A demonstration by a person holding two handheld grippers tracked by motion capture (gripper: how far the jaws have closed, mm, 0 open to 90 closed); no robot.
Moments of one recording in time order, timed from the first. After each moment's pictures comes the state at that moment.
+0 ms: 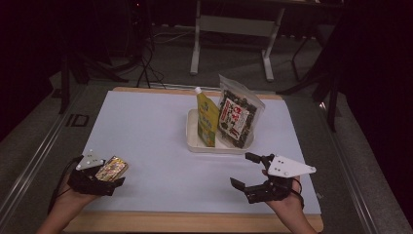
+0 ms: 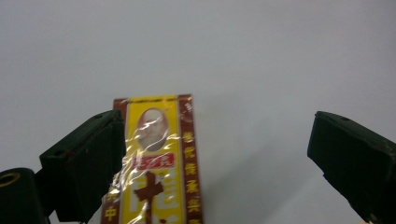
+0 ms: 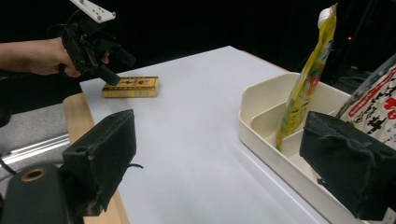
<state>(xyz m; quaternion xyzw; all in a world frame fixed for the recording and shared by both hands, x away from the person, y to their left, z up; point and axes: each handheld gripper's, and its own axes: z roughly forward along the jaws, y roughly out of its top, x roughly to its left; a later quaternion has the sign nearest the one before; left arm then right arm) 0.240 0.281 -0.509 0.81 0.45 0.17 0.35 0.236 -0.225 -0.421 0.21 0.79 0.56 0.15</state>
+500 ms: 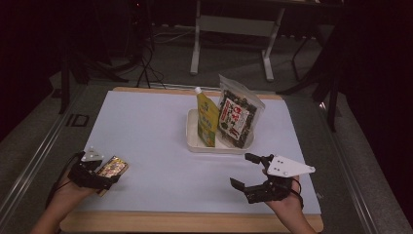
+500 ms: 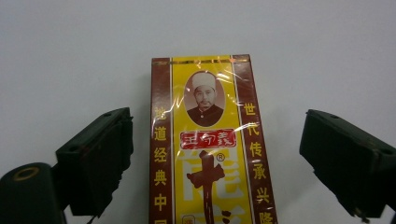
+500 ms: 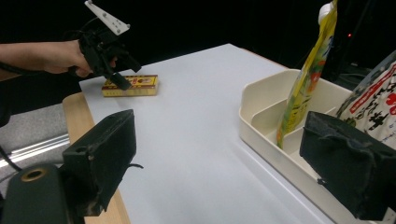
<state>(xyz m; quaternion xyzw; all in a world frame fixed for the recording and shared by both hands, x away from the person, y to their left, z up) 0.264 0.296 -0.528 0.82 0.47 0.14 0.29 0.237 -0.226 -0.423 0.22 0.79 0.56 0.15</state>
